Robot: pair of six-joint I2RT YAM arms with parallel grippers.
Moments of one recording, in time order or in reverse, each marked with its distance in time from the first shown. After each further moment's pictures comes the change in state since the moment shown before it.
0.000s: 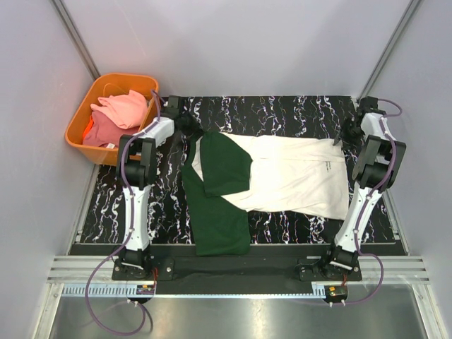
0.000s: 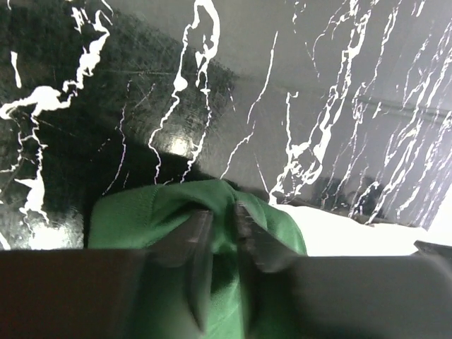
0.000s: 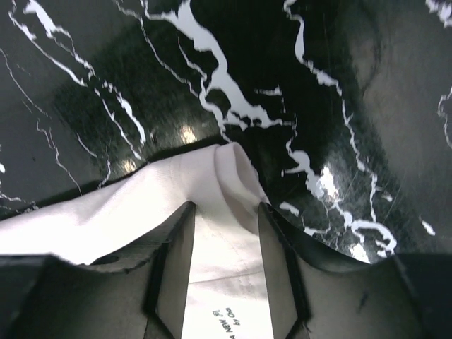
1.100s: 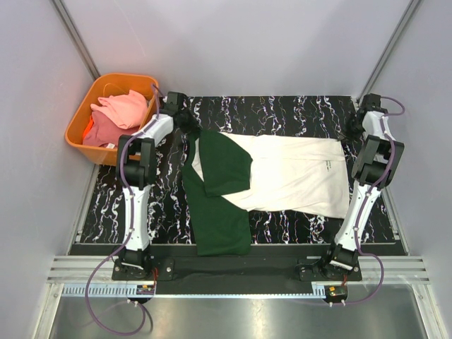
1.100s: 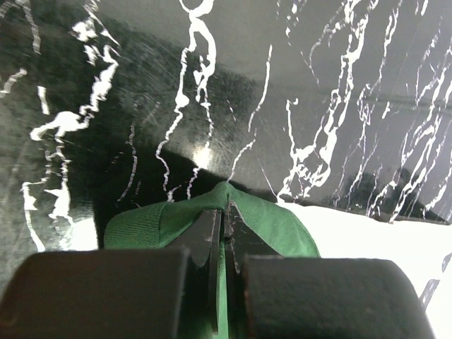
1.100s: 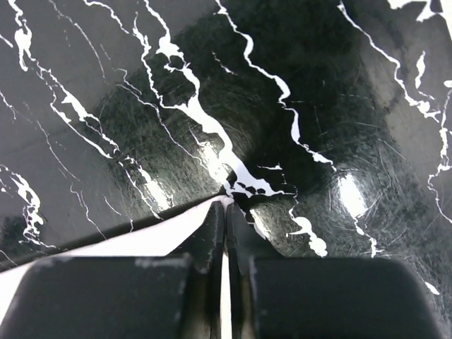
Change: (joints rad) left arm 0.002 0.003 0.060 -0.061 -0.042 0.104; right arm -0.018 0.117 0.170 0.008 -0.025 0.062
